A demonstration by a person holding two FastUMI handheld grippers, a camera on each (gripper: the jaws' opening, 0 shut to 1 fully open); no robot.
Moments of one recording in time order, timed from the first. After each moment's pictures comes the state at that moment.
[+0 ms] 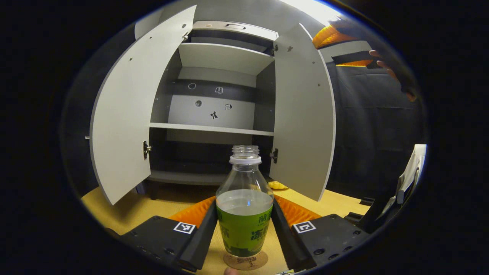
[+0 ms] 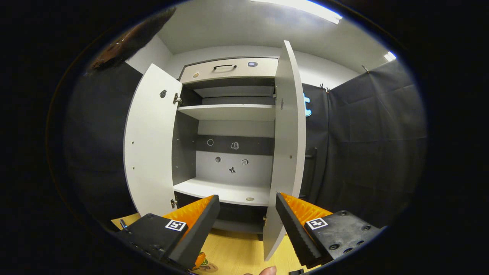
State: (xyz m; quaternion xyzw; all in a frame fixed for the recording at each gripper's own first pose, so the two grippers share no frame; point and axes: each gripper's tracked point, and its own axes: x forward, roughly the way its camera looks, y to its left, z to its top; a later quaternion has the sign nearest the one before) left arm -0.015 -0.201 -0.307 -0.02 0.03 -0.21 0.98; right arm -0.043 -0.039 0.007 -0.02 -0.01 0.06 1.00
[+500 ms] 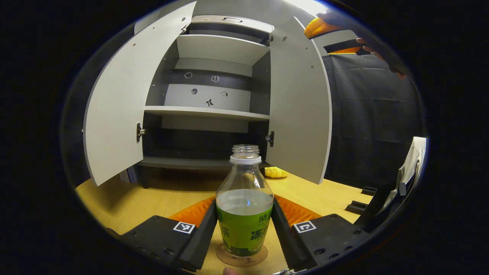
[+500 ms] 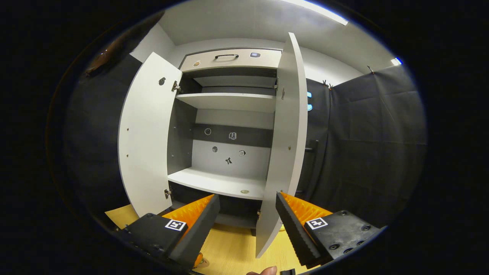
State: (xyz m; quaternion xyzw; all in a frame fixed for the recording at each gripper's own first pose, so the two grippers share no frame) left arm -0.016 -0.217 -0.348 -0.02 0.05 -0.22 0.97; right arm -0.033 -0.052 -0.006 -0.03 0.02 0.05 1.00
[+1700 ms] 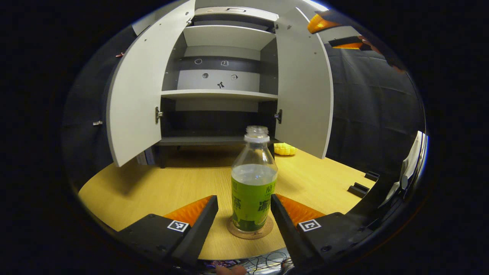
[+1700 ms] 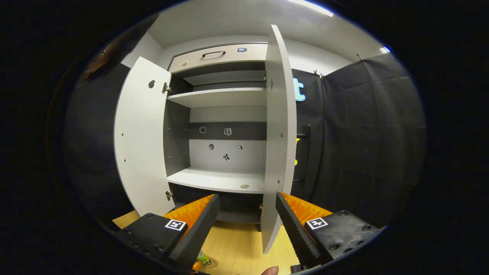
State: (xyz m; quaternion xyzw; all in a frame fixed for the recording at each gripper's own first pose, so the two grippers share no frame) left arm -0.071 -0.170 -0.359 -0.01 0.13 -0.17 0.98; right arm -0.034 -0.068 -0.024 0.01 0.04 0.03 1.00
